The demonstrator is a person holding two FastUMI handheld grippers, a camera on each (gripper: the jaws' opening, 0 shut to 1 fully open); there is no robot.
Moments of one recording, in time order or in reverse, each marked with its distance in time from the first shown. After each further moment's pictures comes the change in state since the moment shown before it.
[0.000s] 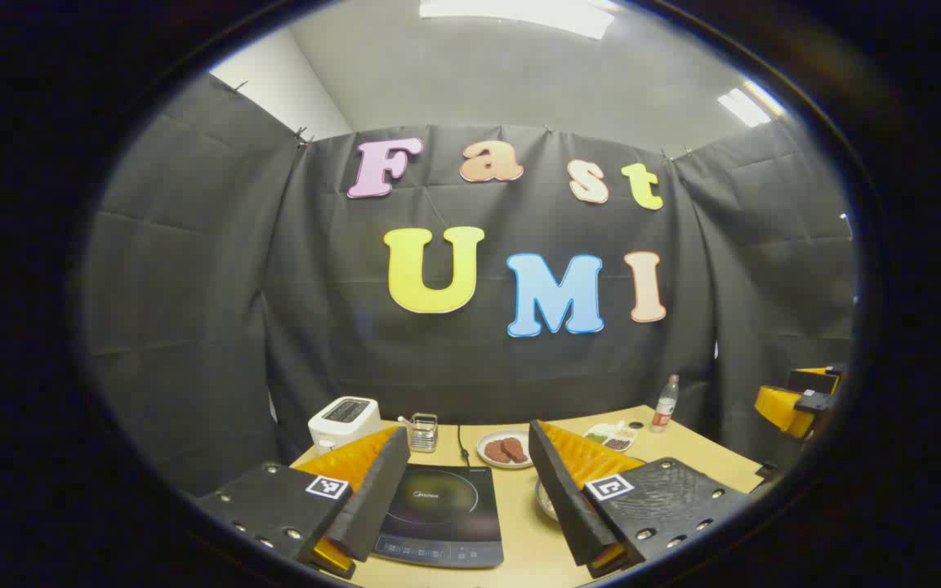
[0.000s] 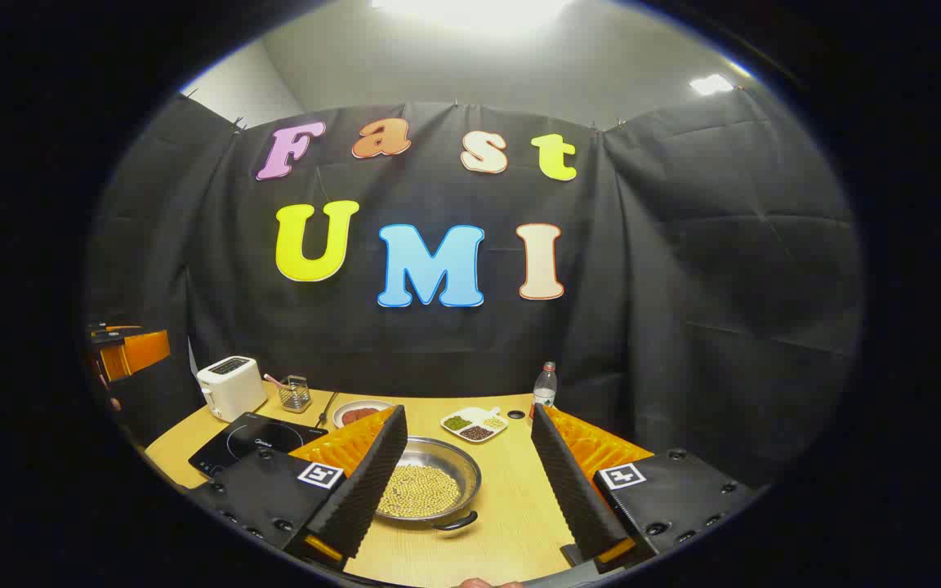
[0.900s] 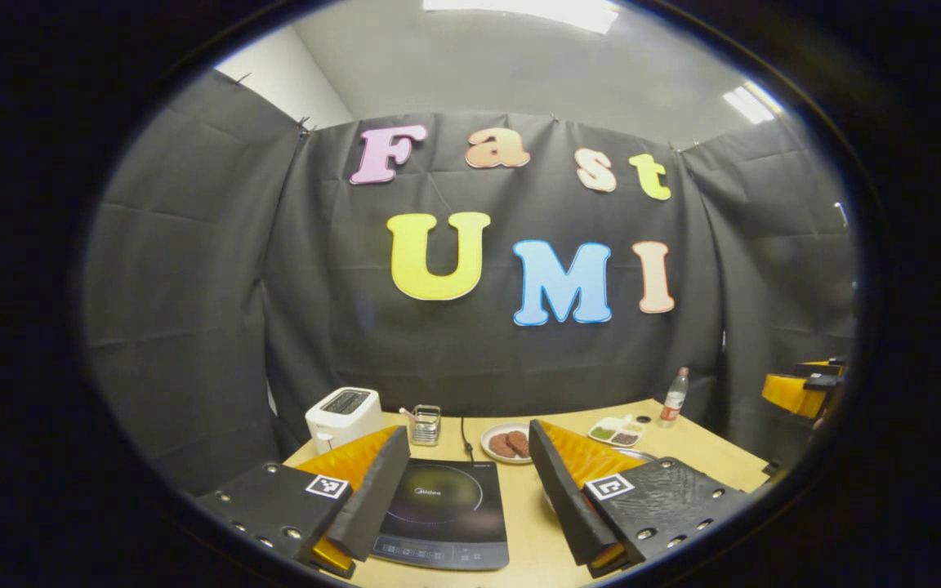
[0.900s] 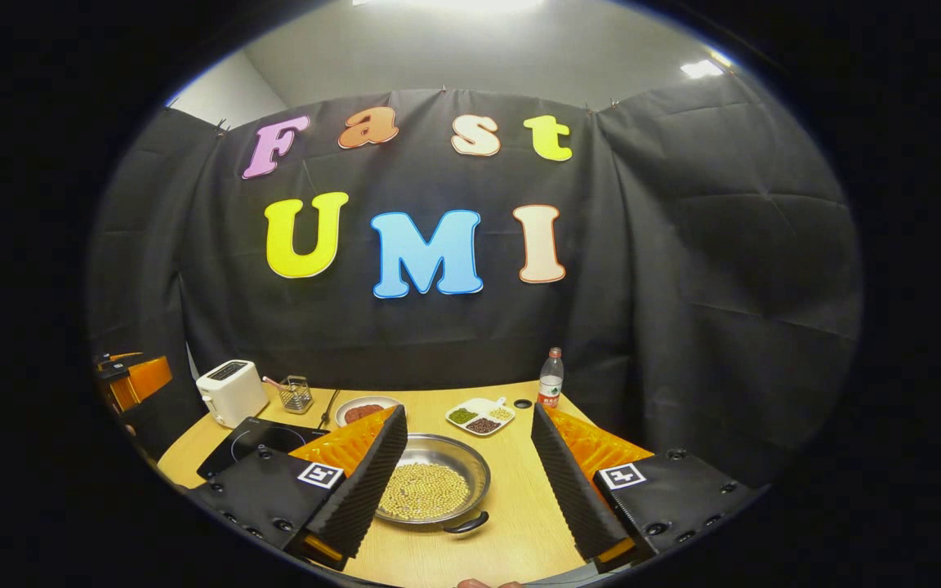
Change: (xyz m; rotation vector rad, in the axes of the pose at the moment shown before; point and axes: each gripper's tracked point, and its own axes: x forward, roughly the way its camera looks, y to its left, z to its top) left arm 0.025 0.005 -0.021 -0.010 0.032 0.007; right arm 0.027 0.003 -0.008 0.047 0.071 0.006
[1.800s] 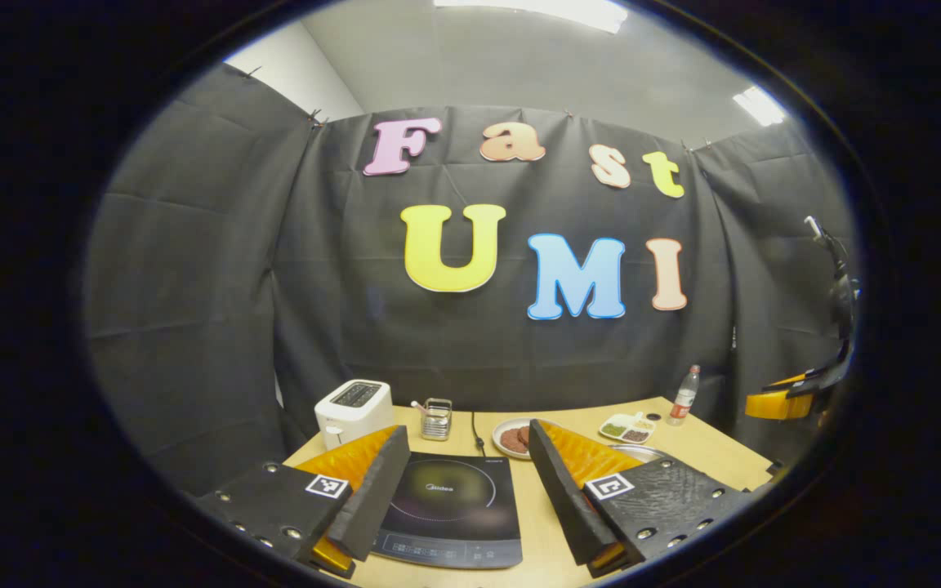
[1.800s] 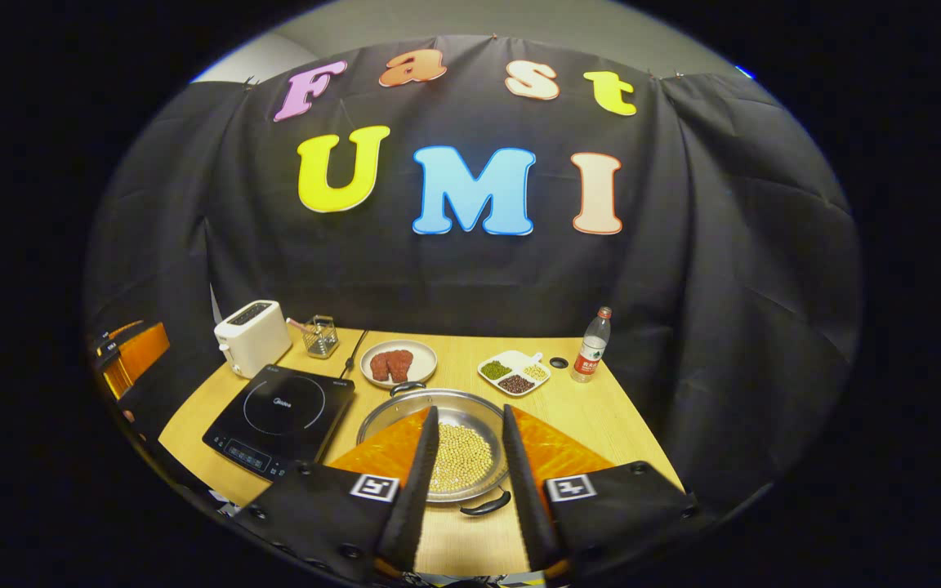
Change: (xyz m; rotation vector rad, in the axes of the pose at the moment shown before) left arm 0.005 0.035 -0.012 -0.022 0.013 0.040; right arm 0.041 0.048 -0.037 -0.142 0.262 0.140
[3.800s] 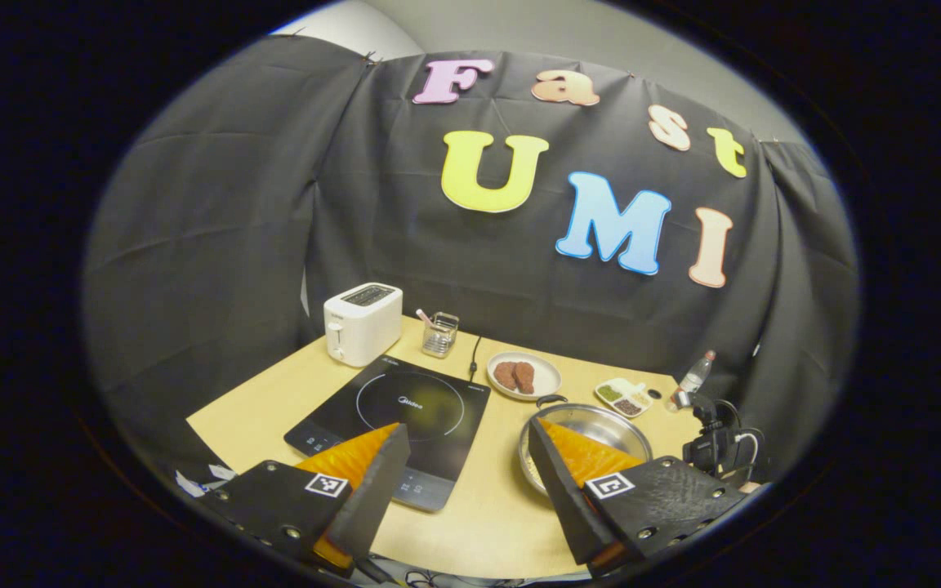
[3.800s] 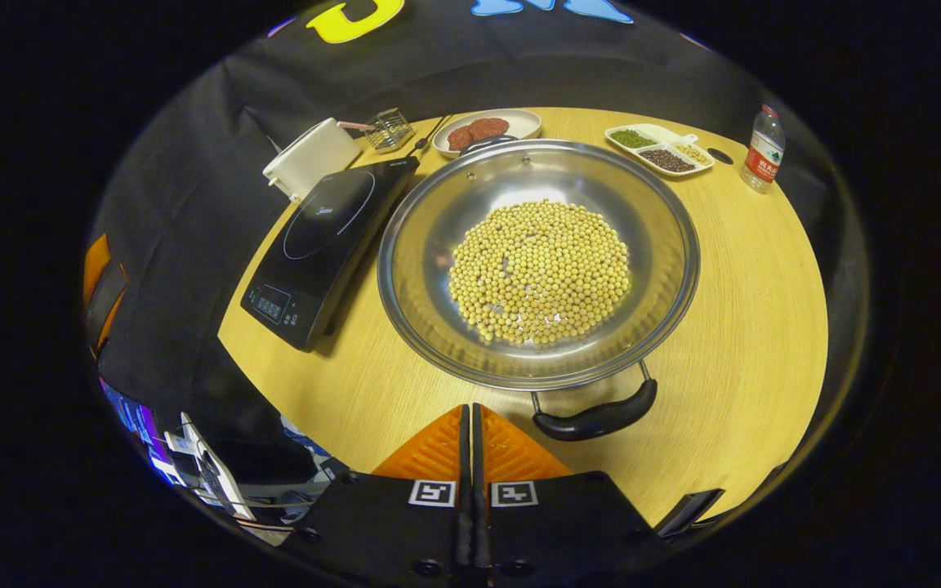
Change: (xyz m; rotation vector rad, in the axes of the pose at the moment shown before) left arm -0.017 -0.092 -0.077 -0.160 0.273 0.175; right arm 0.087 0.042 -0.229 0.010 0.741 0.486
